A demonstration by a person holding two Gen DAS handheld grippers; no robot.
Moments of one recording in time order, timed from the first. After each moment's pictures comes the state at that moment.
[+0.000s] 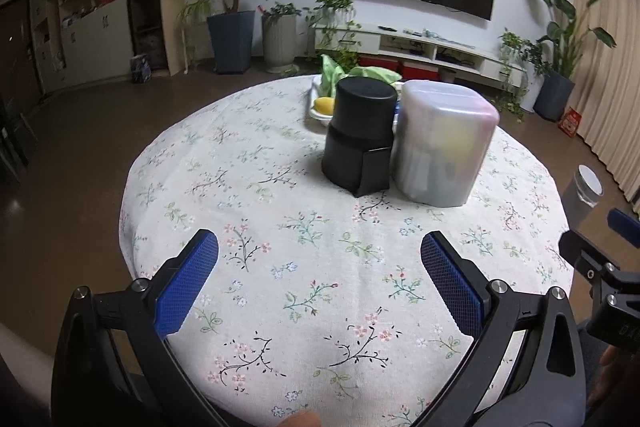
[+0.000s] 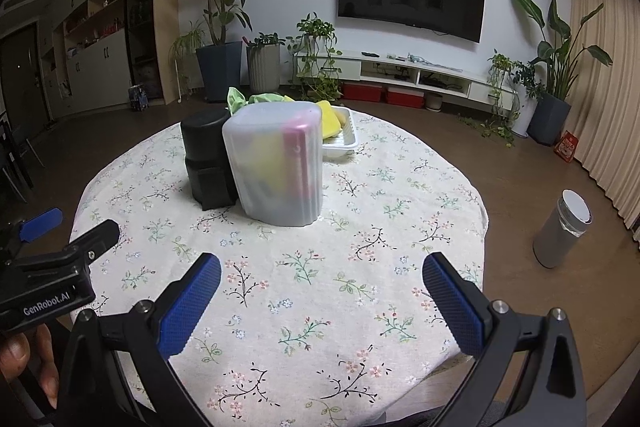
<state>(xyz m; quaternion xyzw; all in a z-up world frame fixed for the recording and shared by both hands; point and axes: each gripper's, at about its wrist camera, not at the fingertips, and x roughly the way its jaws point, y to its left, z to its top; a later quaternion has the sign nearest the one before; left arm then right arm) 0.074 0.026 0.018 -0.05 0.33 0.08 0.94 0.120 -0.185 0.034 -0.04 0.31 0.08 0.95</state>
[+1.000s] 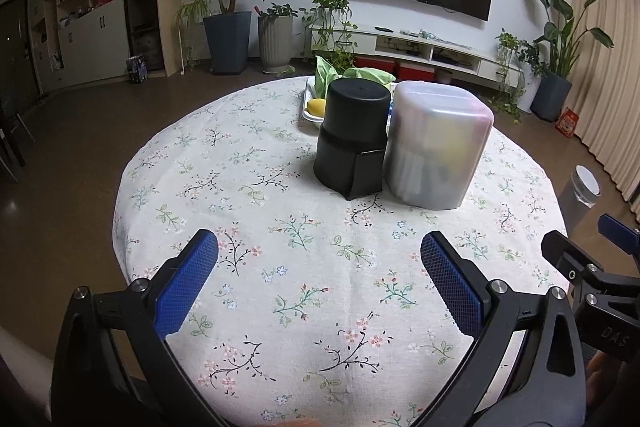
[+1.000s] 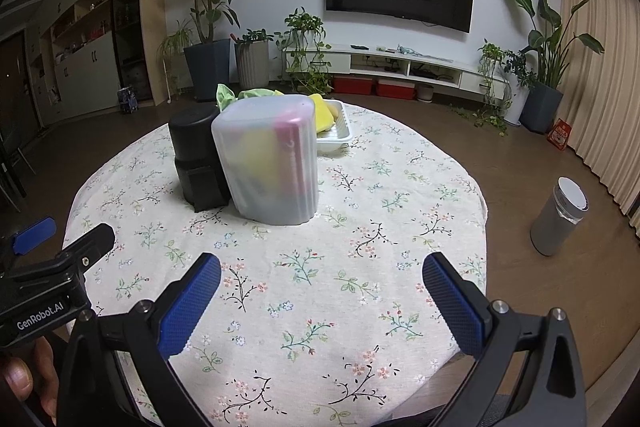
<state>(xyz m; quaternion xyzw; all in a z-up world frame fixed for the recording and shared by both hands) 0.077 0.019 0.020 -0.05 0.33 0.07 0.94 0.126 -0.183 0.032 -0.03 0.32 0.06 0.94</state>
